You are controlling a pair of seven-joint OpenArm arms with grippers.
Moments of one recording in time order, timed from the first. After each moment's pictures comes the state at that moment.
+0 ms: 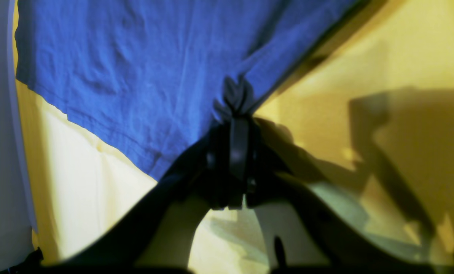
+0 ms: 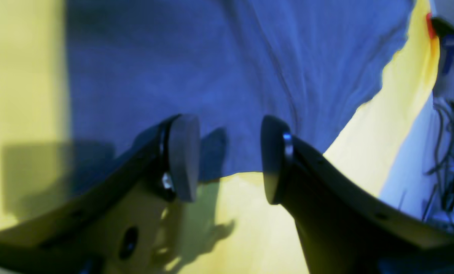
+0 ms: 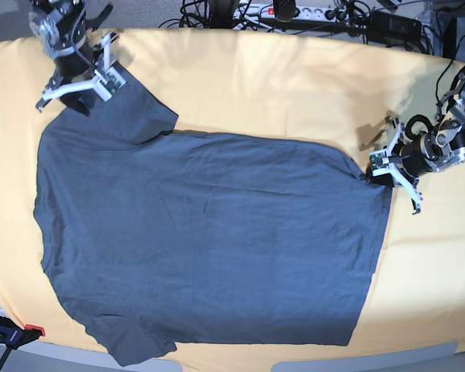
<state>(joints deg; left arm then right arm) -11.8 -58.1 37.5 83.6 8.5 -30.6 -1.4 -35.1 32.9 -8.4 117.8 -20.7 9.0 -36.6</state>
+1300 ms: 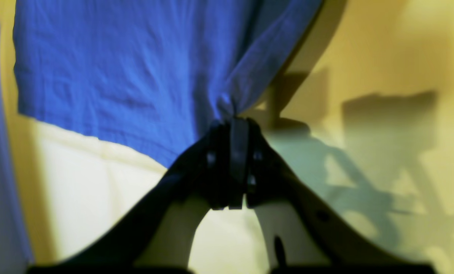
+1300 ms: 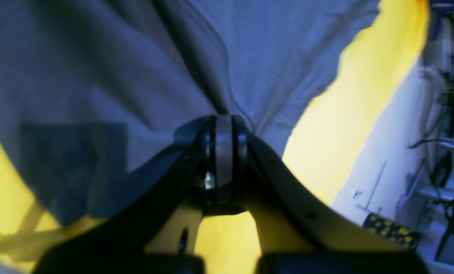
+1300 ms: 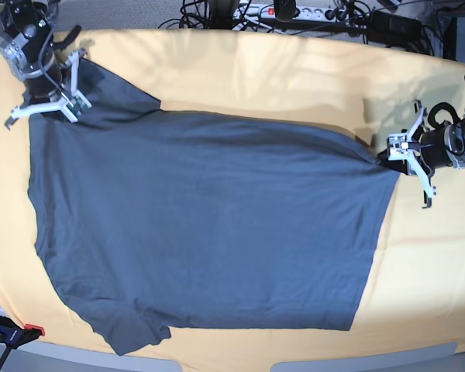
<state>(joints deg) -11.5 -72.9 37.9 100.2 -3.9 -38.8 0.3 -38.2 39.3 3.1 123.2 -9.2 14.2 -44.5</state>
